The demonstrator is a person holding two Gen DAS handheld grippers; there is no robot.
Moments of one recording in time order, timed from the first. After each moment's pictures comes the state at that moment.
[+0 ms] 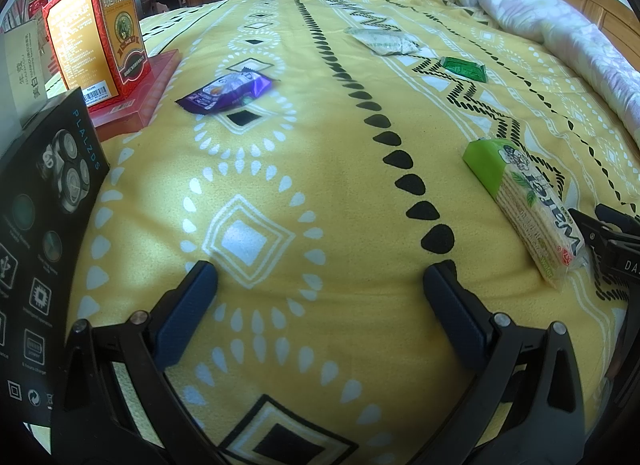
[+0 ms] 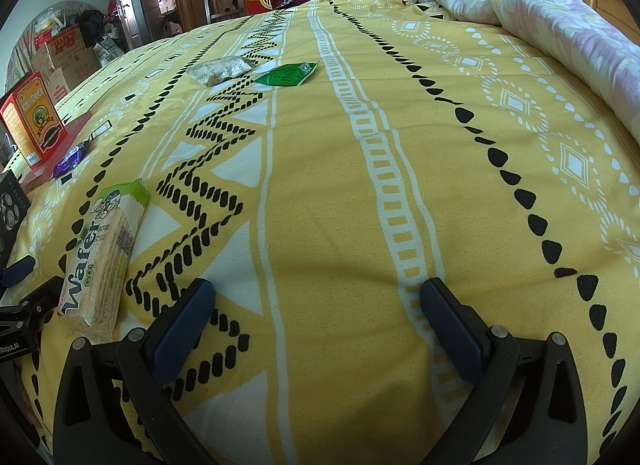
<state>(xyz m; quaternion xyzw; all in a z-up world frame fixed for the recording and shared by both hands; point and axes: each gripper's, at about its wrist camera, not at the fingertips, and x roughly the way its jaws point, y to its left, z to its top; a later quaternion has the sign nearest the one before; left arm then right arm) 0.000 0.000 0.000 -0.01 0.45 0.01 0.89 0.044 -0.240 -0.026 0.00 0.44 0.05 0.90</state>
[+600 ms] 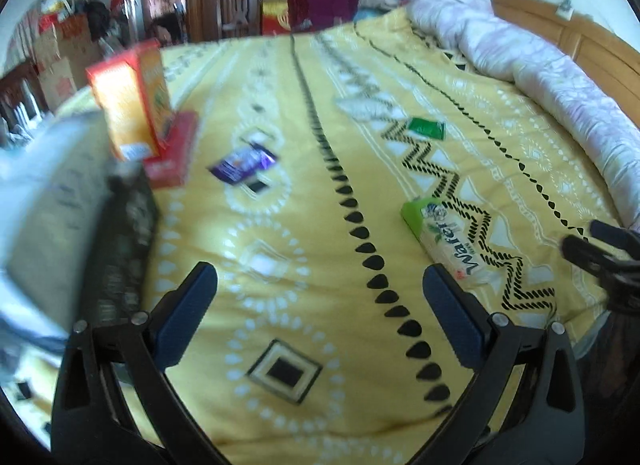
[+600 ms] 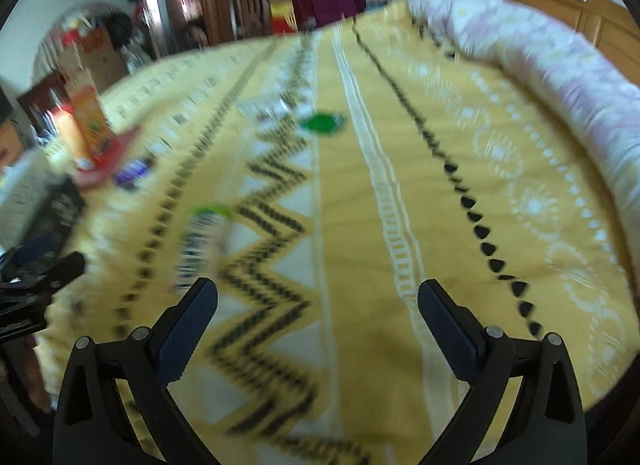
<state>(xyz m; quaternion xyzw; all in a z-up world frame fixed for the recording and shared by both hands) -0.053 -0.004 0.093 -0.01 0.39 0.00 0.92 -0.017 -0.231 0.066 -0.01 0.40 0.09 0.91</state>
